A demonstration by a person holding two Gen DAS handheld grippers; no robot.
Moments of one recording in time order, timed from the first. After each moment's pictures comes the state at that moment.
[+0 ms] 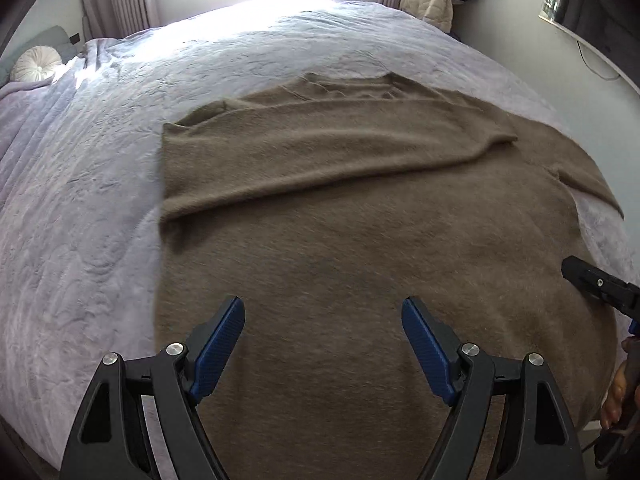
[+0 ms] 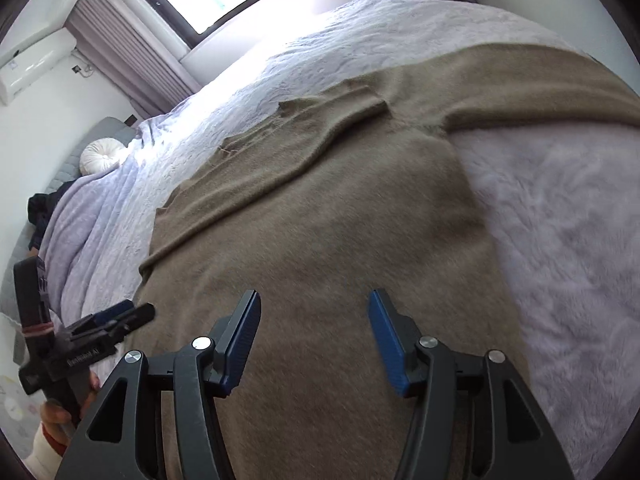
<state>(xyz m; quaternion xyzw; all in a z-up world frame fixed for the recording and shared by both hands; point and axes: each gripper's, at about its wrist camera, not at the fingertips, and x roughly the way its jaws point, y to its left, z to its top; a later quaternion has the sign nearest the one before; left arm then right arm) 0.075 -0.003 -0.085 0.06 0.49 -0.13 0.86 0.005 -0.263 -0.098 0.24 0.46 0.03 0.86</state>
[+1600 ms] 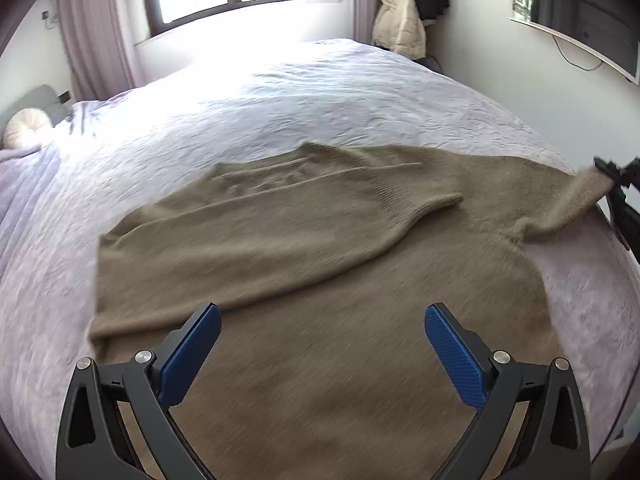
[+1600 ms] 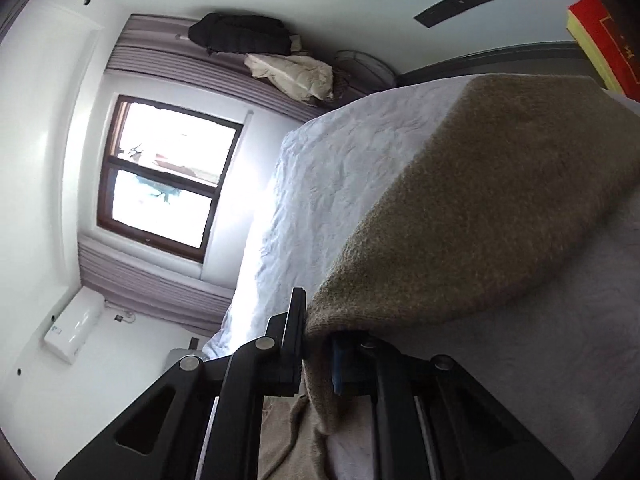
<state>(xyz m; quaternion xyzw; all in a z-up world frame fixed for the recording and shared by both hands) 0.118 -0.131 -0.054 0.09 0.42 -0.15 0.89 0.033 -0.536 -0.074 0.55 0.20 -0.02 0.81</state>
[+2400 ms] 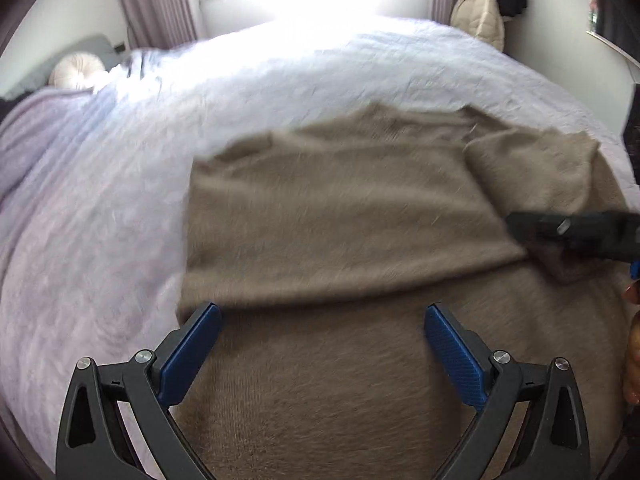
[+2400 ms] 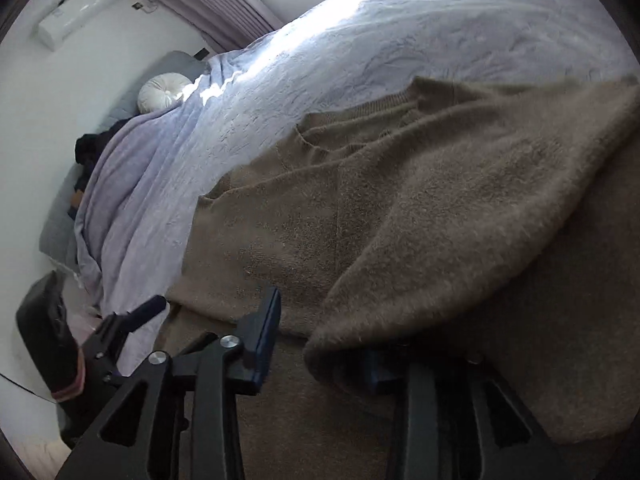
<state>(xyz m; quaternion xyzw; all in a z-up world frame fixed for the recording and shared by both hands) 0.158 -0.002 -0.110 0.05 0.46 -0.04 0.88 0.198 -0.194 -0.139 0.22 0.50 0.23 0.81</state>
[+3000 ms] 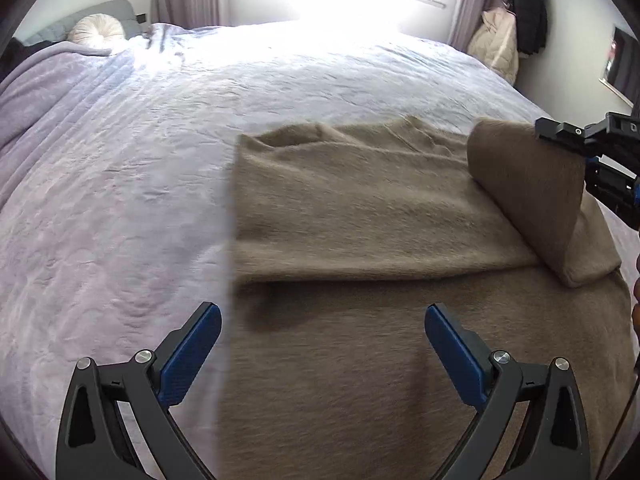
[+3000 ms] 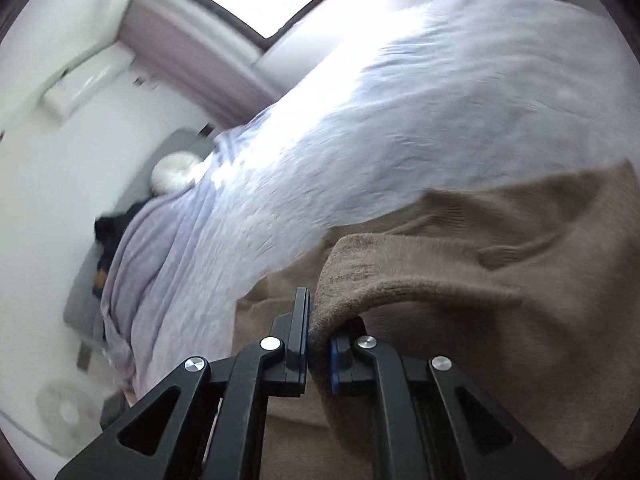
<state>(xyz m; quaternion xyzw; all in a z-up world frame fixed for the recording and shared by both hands) 0.137 0.057 -0.097 -0.02 0.44 -0.03 0.90 0.238 -0.195 -0.081 0.26 0.42 0.23 0.84</state>
